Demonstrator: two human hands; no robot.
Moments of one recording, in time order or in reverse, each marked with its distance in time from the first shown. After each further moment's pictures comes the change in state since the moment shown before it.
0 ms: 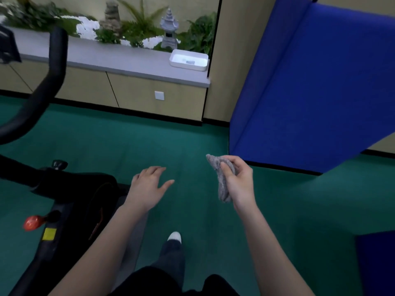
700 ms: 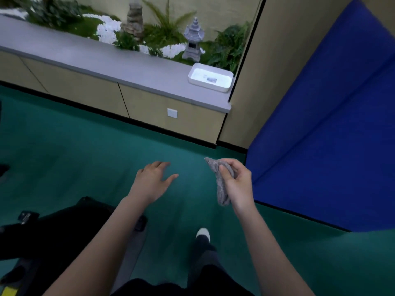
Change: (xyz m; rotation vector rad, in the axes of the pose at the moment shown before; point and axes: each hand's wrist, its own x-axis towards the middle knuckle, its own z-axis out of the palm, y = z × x) left_hand 0.297 0.010 -0.062 -0.027 0.006 -0.143; right_hand 0.308 -0.029 0.086 -0.055 -0.184 0.003
